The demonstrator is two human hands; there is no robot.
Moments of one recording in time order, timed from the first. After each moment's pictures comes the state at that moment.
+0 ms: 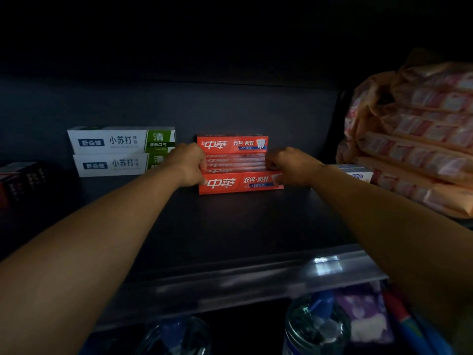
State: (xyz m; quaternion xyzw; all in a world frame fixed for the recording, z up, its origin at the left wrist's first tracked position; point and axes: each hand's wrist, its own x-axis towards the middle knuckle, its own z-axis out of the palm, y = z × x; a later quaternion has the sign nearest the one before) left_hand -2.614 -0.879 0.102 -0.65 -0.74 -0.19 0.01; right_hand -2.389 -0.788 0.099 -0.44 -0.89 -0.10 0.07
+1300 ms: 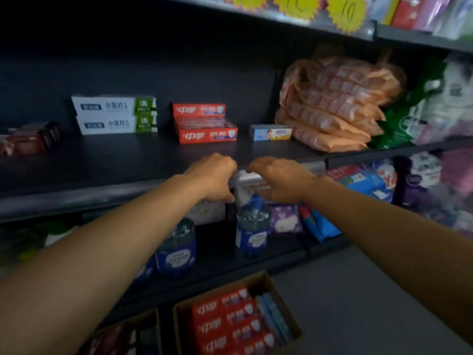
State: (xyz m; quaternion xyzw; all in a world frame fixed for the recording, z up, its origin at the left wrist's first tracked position) left_hand -2.486 -1.119 0.109 -0.80 -0.60 -0.07 0.00; right_hand -2.300 -1.075 0.095 -0.41 -0.90 -0.12 0.02
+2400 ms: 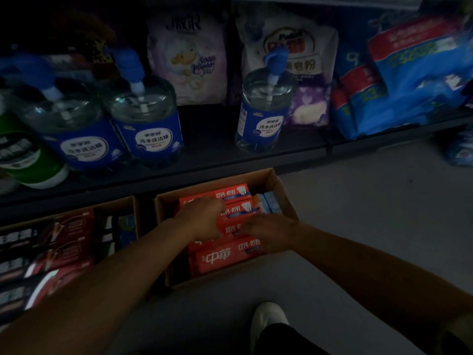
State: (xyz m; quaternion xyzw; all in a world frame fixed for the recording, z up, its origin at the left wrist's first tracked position) left_hand -2.464 -1.168 -0.236 -0.74 -0.60 0.09 -0.28; right_hand -2.263 -1.138 -0.284 -0.26 -0.92 0.17 -0.23
